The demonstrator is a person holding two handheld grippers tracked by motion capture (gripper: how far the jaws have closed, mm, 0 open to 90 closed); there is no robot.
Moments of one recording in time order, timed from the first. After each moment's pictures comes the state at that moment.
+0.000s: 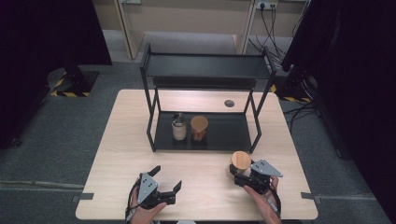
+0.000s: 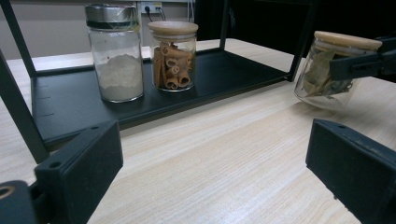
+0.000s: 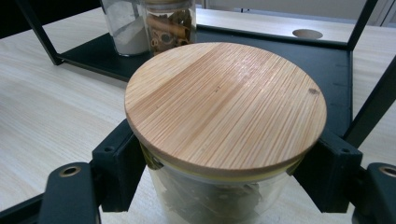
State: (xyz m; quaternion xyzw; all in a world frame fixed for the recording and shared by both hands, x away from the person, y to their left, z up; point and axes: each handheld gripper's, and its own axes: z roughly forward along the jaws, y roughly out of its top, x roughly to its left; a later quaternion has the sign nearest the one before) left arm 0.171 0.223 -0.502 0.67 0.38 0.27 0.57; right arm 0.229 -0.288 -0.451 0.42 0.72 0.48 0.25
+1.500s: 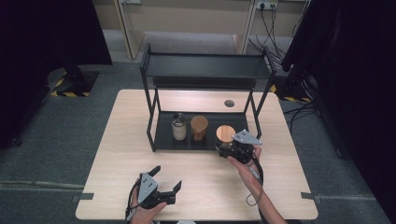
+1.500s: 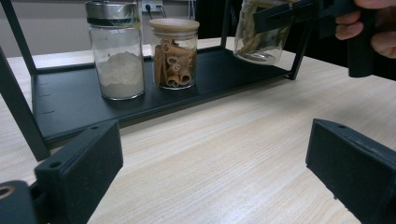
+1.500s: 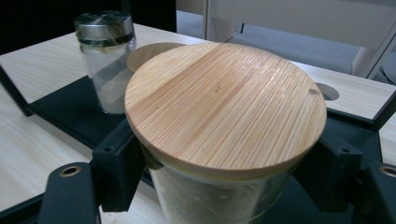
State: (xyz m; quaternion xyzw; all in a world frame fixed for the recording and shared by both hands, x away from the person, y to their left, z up) left arm 0.171 0.223 -0.503 0.67 0.38 0.27 0.57; right arm 0.309 -0.234 -0.417 0.40 0.73 0.48 0.28
